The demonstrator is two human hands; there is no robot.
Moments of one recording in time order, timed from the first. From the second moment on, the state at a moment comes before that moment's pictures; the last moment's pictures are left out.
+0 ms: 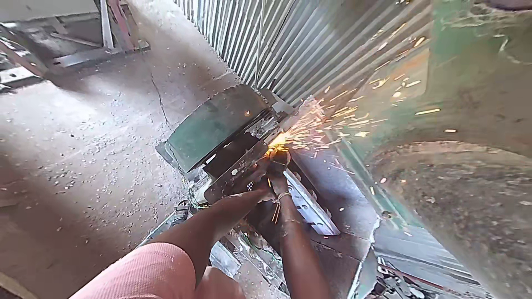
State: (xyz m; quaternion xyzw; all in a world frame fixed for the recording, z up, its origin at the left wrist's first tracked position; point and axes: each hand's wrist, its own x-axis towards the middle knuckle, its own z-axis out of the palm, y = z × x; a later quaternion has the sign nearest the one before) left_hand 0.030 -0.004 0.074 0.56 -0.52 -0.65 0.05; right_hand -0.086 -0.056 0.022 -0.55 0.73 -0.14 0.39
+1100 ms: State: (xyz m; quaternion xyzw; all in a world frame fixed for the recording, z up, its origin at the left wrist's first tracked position) left_hand 0.046 -0.006 0.090 0.59 -0.51 -0.63 0.01; right_hand -0.076 -0.062 0.024 -0.55 0.73 -0.14 0.39
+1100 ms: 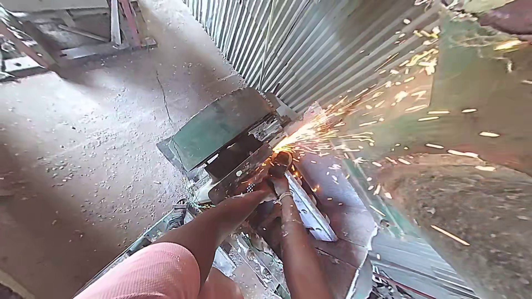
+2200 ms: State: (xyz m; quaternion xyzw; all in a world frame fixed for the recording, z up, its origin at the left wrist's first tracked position) left_hand 0.057 0.013 0.147 0.55 -0.49 -0.67 0.07; right_hand -0.082 -0.048 0.029 -0.55 0.75 -0.11 0.35
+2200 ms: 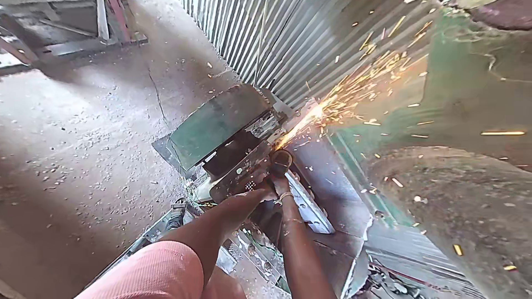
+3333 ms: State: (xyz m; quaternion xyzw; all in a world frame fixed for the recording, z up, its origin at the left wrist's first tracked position) left_hand 0.000 -0.015 -0.052 0.39 -0.85 -0.35 0.01; right_hand -0.133 0.006 0.015 -0.39 0.74 -0.43 0.34
